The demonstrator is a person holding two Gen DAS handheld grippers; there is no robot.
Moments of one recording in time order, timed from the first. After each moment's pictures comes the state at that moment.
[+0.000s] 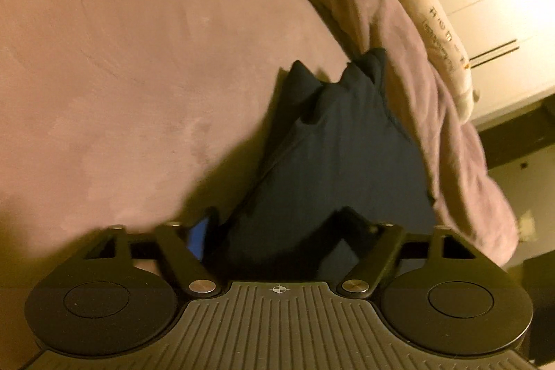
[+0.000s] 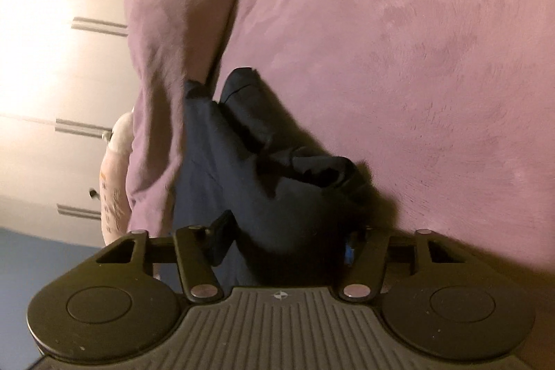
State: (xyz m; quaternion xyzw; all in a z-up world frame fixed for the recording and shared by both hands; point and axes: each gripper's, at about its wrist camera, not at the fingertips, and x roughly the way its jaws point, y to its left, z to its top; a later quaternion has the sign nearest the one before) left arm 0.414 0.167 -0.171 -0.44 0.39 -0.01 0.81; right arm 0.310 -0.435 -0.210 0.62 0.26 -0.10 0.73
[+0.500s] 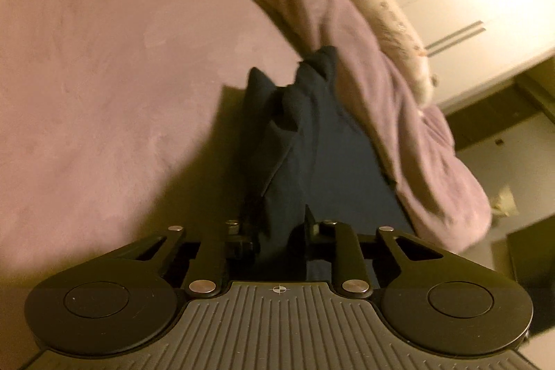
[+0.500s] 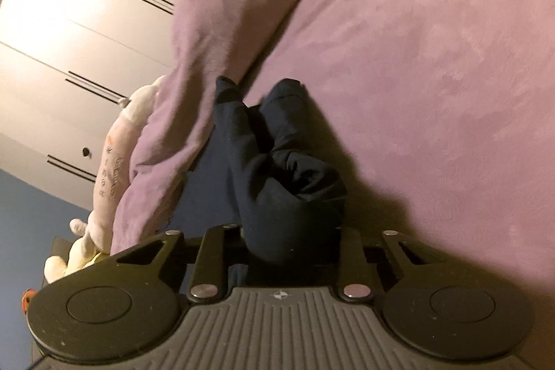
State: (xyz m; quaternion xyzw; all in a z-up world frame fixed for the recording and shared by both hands) left arm 0.390 0.164 -0.122 -0.41 0.38 -0.07 0.82; right arm 0.301 -0.427 -0.153 0.51 0.27 -0.08 0.81
